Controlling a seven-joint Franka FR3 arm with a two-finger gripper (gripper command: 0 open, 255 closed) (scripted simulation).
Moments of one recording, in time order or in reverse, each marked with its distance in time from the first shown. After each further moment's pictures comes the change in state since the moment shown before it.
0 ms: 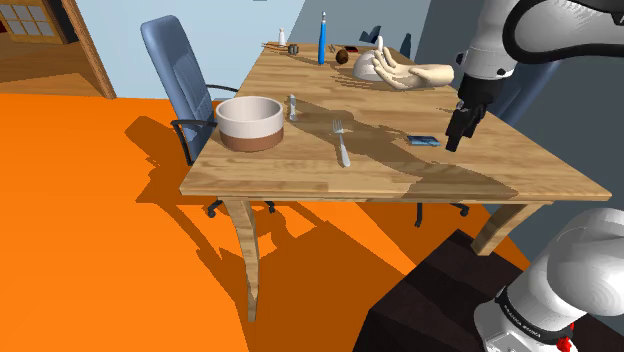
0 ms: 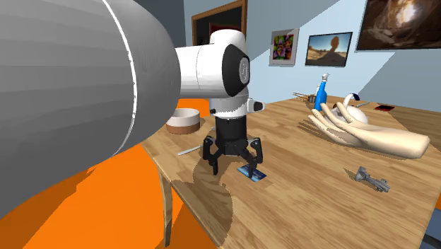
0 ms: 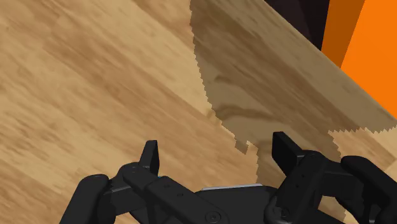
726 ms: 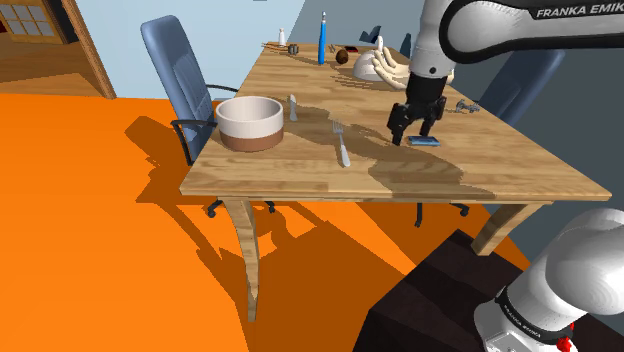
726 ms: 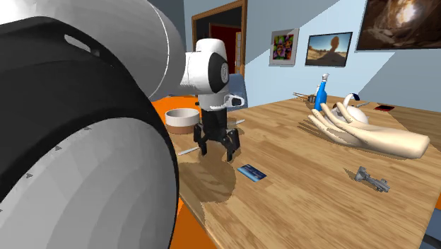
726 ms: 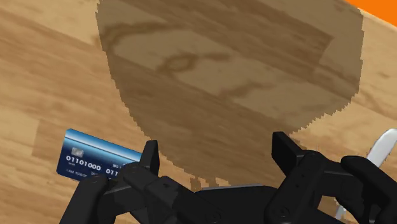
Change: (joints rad) arm -0.022 0.252 0.157 0.153 0.108 0.133 0.371
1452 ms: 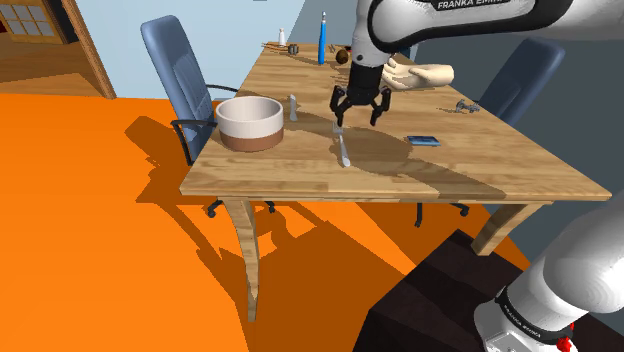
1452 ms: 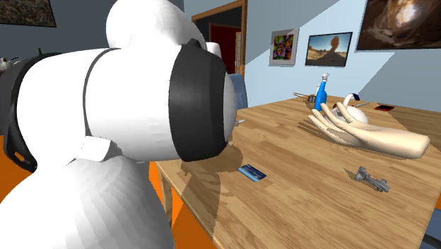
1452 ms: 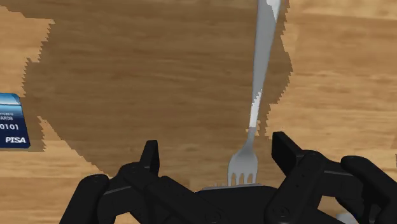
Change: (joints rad) arm -0.035 0.393 0.122 0.369 -0.026 0.073 0.438
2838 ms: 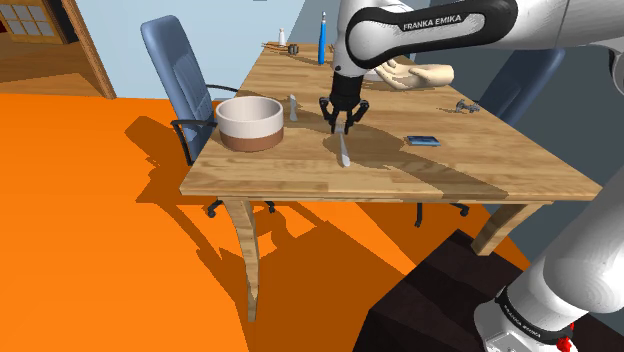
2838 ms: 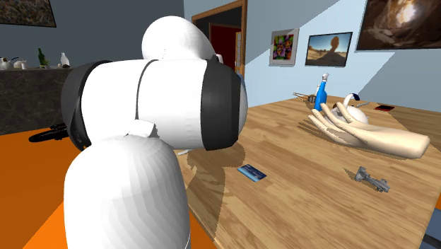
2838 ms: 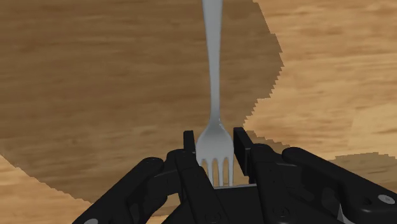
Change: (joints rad) arm 0.001 0.154 0.011 0.087 -0.048 0.086 0.150
